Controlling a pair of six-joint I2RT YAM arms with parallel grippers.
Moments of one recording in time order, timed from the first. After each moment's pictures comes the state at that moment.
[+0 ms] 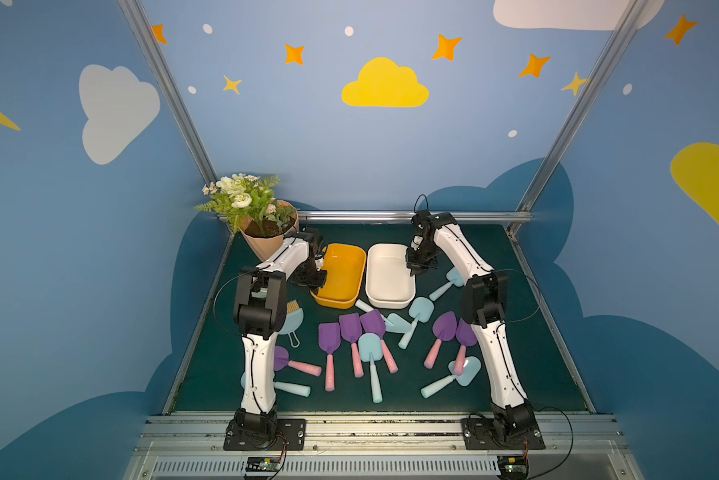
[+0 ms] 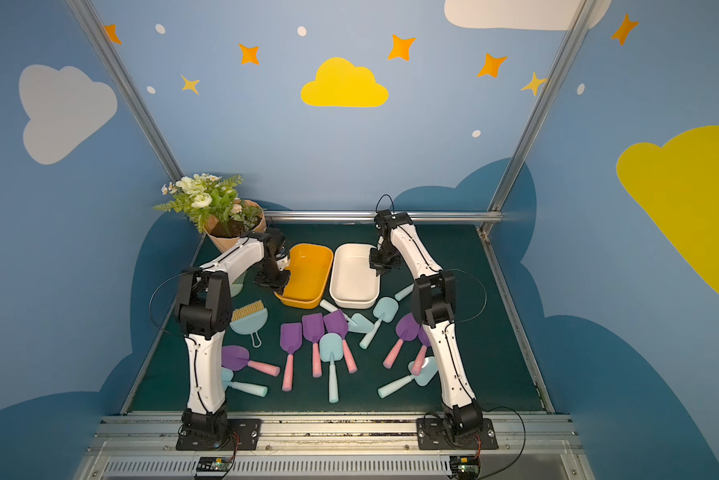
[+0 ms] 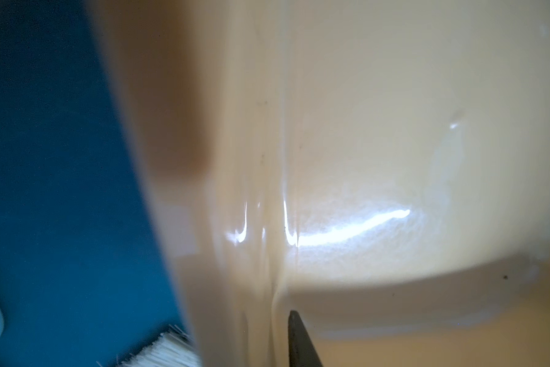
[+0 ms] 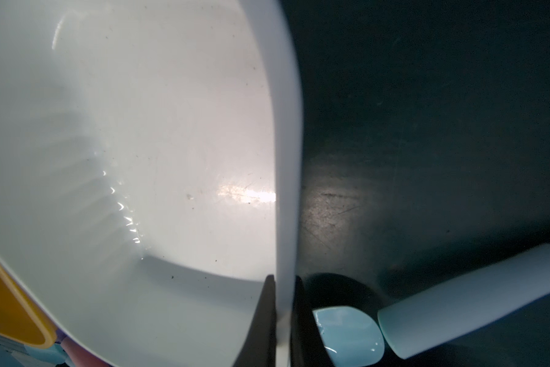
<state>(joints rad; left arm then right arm) -0.18 2.19 1.78 -1.15 0.04 0.01 0.38 2.55 2.52 -1.45 -0.22 0.36</state>
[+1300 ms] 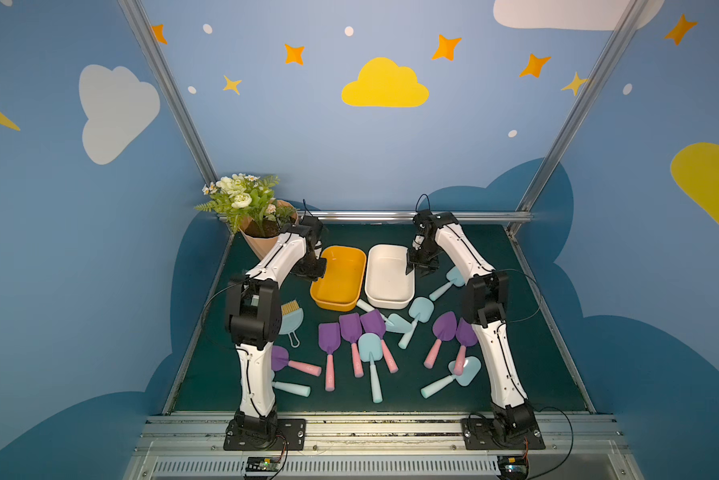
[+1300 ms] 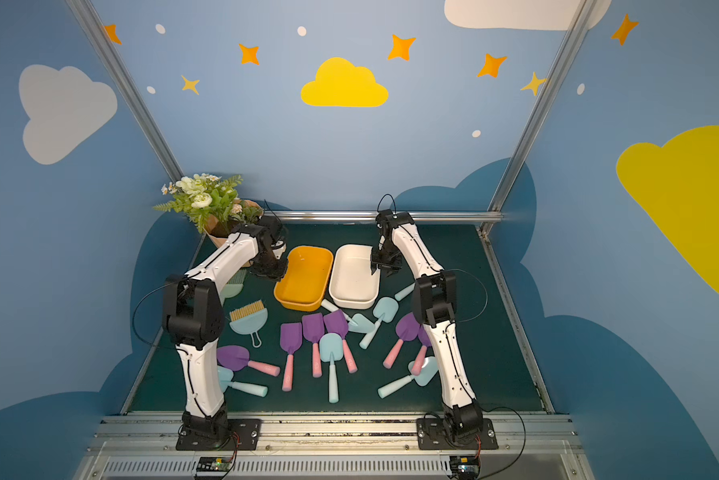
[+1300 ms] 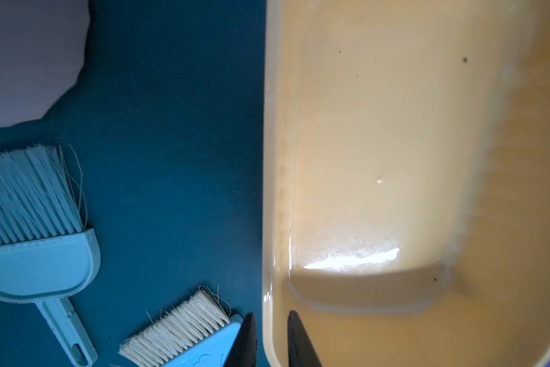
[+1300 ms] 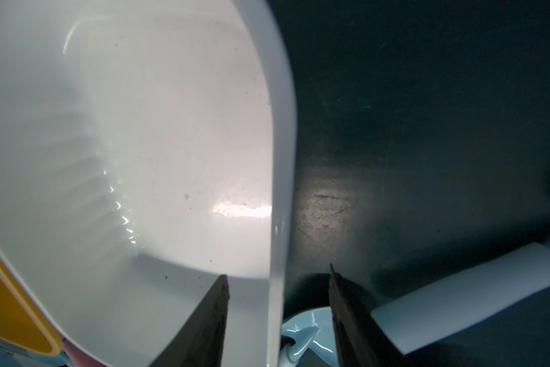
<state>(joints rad) -0.19 2.05 1.80 -1.13 -0.03 -0.08 0.37 2.55 2.52 -1.45 -0.22 0.37</state>
